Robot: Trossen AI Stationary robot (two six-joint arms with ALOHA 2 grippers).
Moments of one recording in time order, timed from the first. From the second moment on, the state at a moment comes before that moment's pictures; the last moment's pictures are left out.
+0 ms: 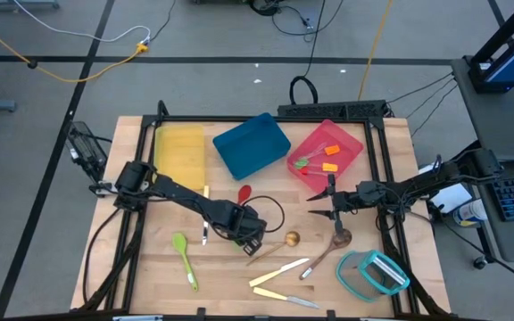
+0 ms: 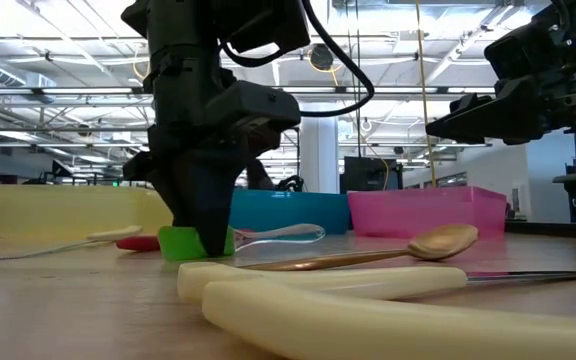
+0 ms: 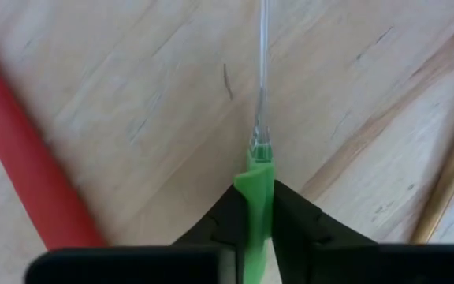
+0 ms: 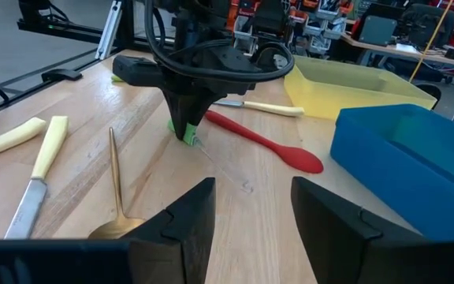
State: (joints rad) left arm -0.25 2.04 1.34 -0.64 0.01 -1.02; right arm 0.15 1.02 0.06 0.79 0.05 -0.12
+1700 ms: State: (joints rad) left arm -0.17 2.04 1.53 0.06 -0.32 -0.19; right arm 0.16 1.02 0.06 0.99 -0.01 0.12
